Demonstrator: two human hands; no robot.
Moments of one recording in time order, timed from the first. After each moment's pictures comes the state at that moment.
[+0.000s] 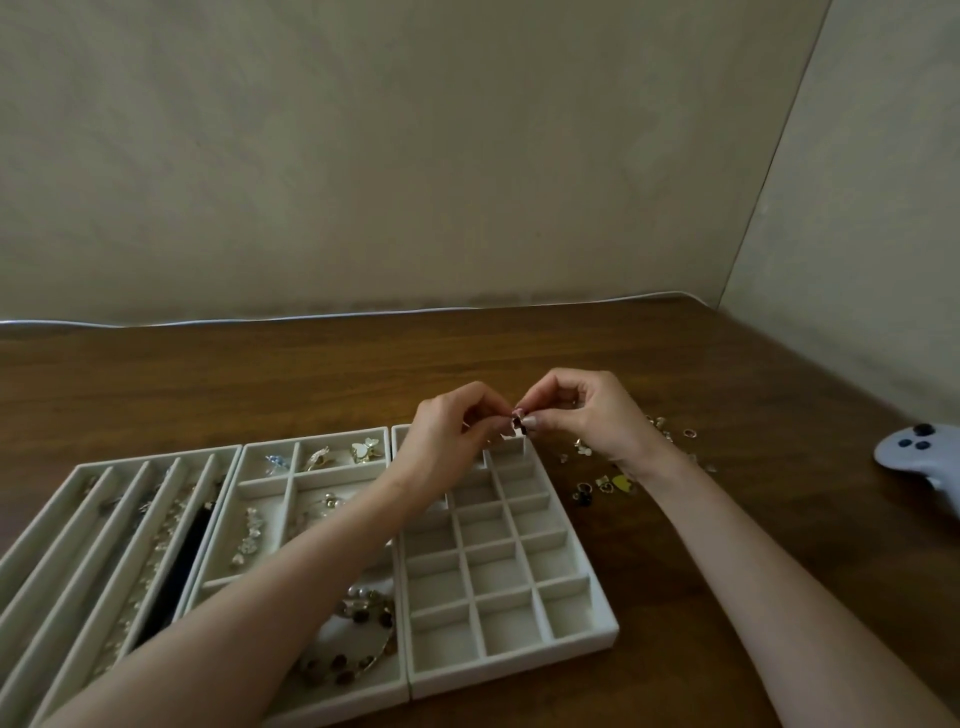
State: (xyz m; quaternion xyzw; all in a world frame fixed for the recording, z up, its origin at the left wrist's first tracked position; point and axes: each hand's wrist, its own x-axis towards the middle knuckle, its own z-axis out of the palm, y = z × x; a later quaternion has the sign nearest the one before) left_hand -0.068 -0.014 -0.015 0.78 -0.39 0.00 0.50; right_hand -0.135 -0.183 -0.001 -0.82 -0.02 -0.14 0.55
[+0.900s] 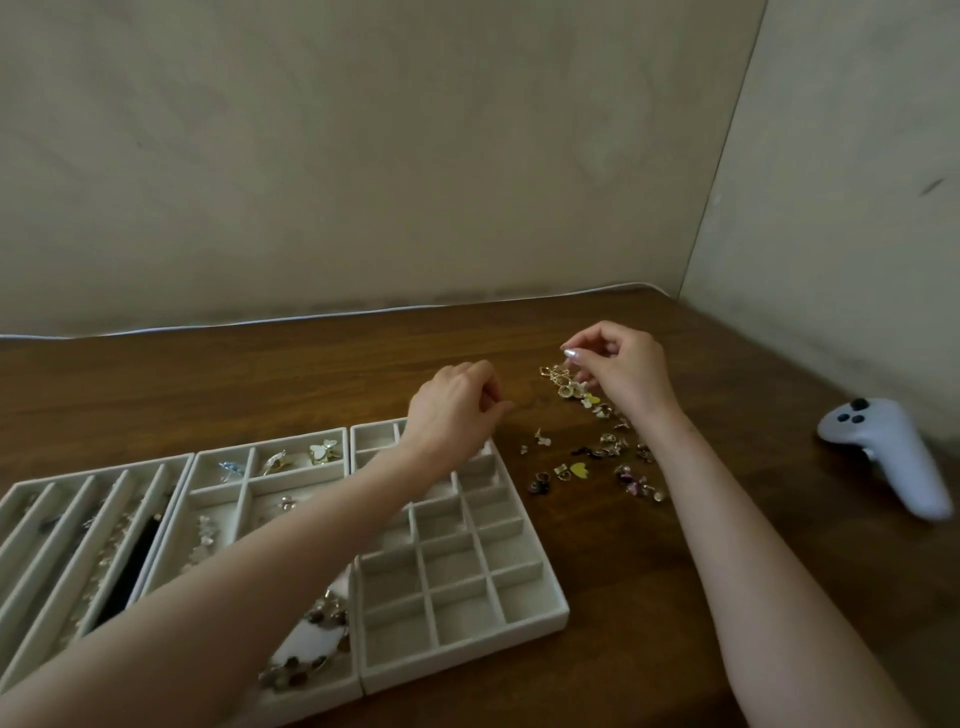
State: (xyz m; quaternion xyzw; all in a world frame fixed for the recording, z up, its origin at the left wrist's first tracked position) left_hand -0.066 -0.063 -0.008 0.86 -0.41 0.10 0.28; right_hand -0.144 -0.240 0.009 -0.83 0.16 -0.32 0.43
